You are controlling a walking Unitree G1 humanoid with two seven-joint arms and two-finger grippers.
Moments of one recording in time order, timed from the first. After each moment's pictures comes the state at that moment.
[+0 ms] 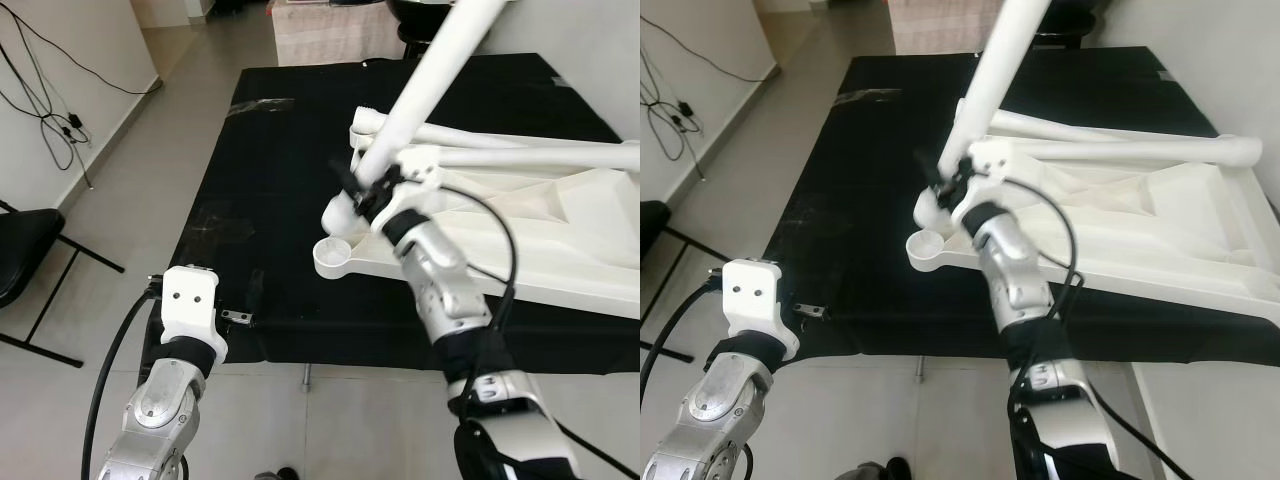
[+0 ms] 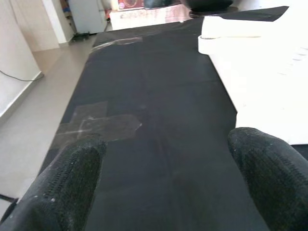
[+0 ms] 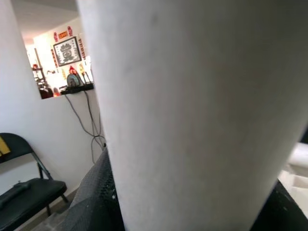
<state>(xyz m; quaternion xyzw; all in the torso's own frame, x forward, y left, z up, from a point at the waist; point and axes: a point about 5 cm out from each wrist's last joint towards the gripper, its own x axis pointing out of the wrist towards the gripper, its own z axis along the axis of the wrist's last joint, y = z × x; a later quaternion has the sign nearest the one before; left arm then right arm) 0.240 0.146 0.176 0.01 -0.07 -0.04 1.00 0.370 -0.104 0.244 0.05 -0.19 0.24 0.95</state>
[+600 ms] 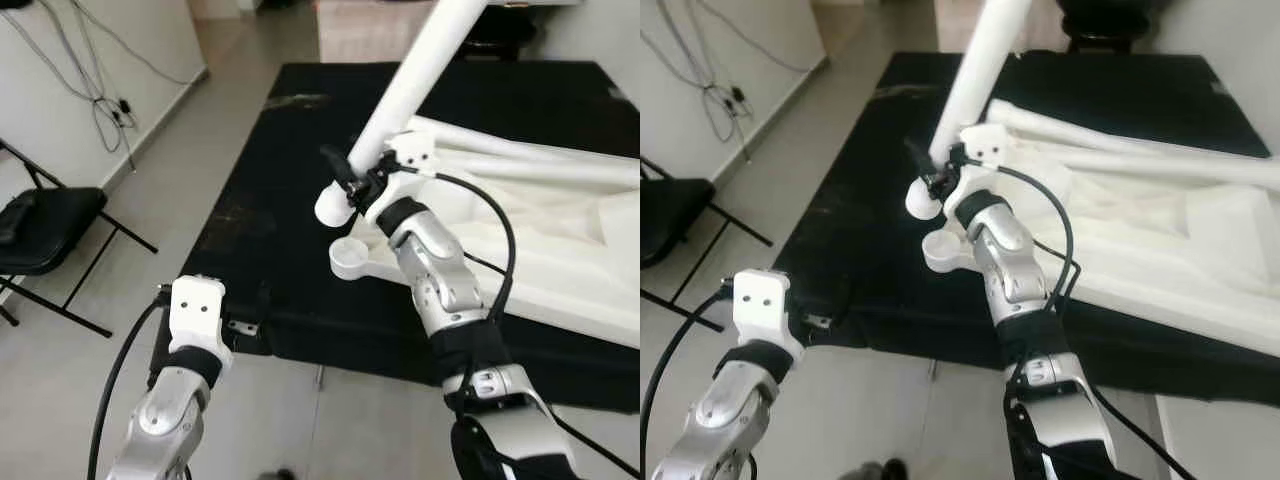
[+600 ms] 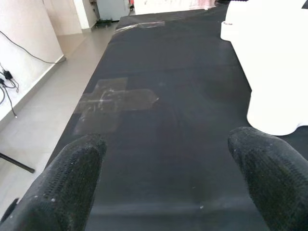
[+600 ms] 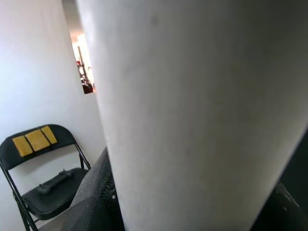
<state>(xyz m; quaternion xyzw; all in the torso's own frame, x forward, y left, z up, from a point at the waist) 0.236 0.145 0.166 0.01 -0.05 -0.06 1.00 0.370 -0.090 0.252 0.06 -0.19 0.25 0.95</state>
